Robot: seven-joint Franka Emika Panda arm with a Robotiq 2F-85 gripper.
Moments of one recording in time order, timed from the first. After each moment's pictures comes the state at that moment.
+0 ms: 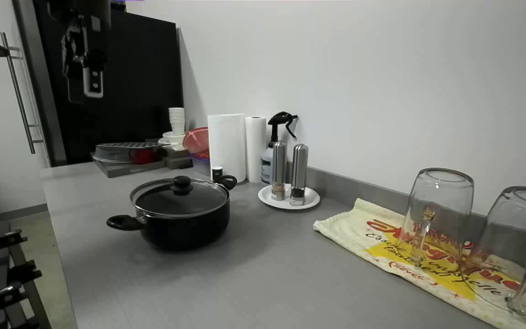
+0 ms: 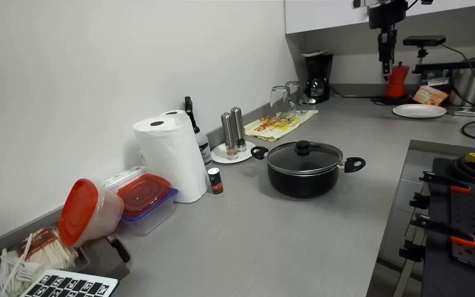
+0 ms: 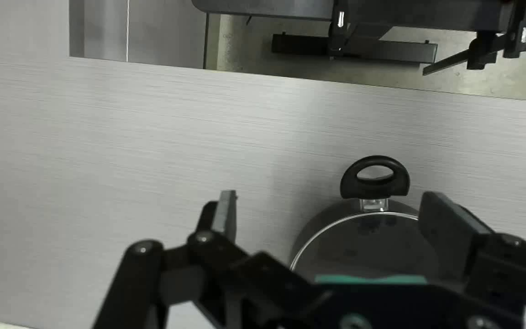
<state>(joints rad) -0.13 -0.51 -0.09 -2.50 -0.27 1.90 -0.18</state>
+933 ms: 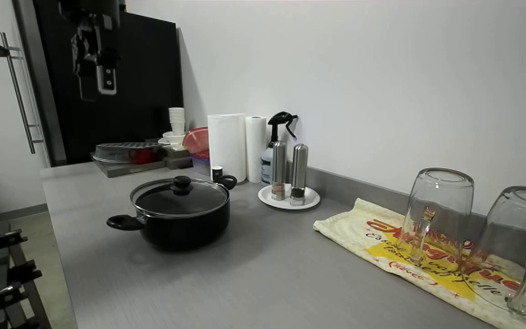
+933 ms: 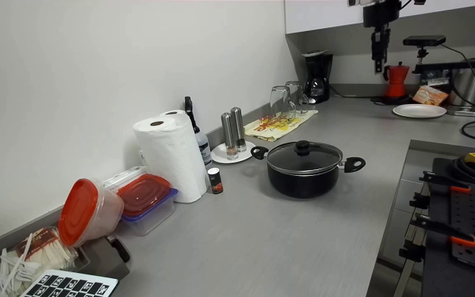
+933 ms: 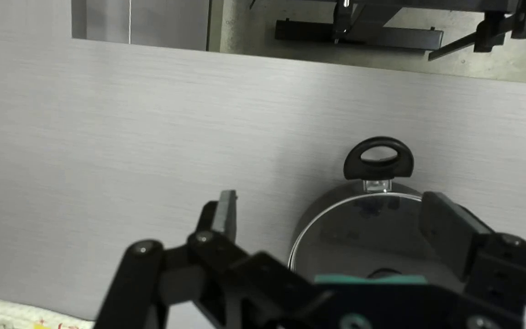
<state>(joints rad) -0.12 -0.48 -0.09 -2.48 -0.27 1.93 -0.18</state>
